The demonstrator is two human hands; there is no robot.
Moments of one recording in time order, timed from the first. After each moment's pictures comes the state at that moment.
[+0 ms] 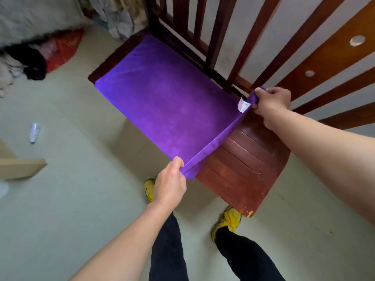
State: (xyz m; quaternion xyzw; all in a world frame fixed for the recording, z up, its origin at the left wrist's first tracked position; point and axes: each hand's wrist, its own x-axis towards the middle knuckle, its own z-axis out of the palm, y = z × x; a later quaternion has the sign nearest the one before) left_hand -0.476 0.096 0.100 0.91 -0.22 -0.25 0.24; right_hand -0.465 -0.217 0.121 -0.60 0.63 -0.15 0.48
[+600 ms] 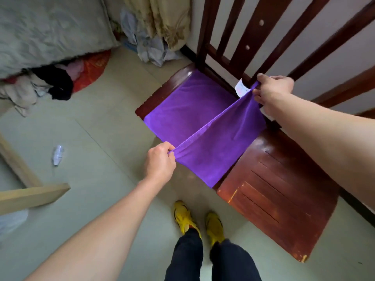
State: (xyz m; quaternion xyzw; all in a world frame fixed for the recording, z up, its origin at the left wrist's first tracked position) left_hand -0.189 0.170 0.106 0.93 -0.15 -0.21 0.27; right_hand -0.204 -0.144 0.156 -0.54 0.62 -0.19 0.54
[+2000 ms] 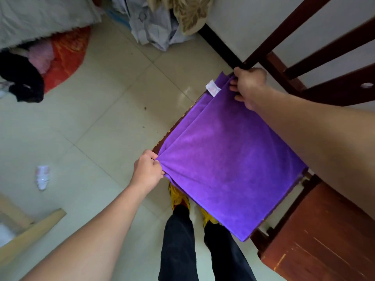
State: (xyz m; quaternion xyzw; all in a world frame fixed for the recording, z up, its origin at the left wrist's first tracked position) left_hand 0.053 0.158 -0.046 0.86 0.07 -0.44 0.26; right_hand 0.069 -0.149 -0.026 -0.58 0.61 0.01 0.53
